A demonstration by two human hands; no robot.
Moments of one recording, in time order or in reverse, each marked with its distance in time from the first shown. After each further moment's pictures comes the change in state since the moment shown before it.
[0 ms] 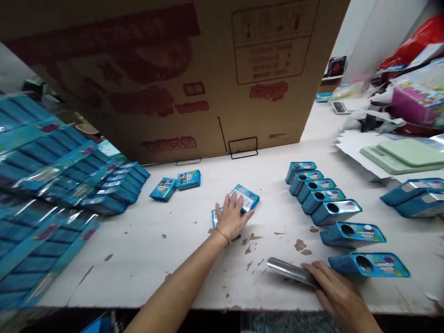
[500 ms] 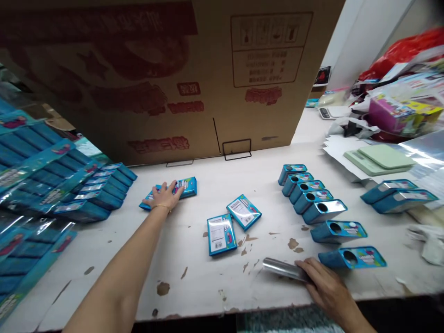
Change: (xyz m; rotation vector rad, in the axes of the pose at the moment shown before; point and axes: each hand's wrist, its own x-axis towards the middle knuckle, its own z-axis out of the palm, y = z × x) left_hand 0.050 -0.190 -0.069 0.059 0.137 -0.579; right_hand 0.004 -0.009 -0.006 0.011 -0.057 0.078
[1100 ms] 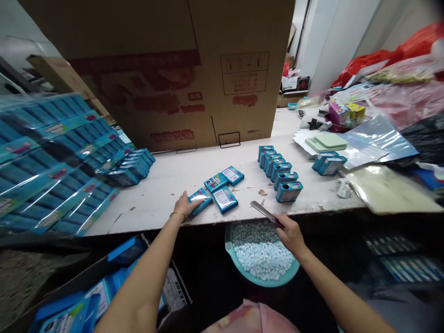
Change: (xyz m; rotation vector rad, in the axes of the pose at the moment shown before) left_hand -0.237 -0.010 0.001 -0.263 -0.114 0.148; right_hand -0.065 -0.047 -0.051 0.488 0.240 0.200
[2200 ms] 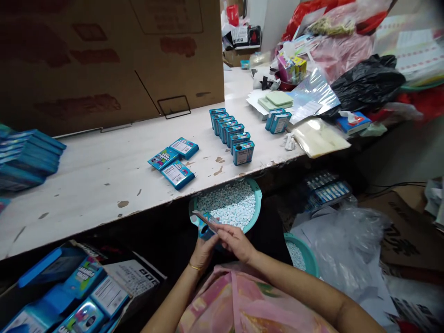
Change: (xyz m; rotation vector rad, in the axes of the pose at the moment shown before) left_hand -0.231 0.052 0.153 -1.239 -0.591 -0.013; right_hand -0.105 -0.083 0.031 0.836 -0.311 0.636
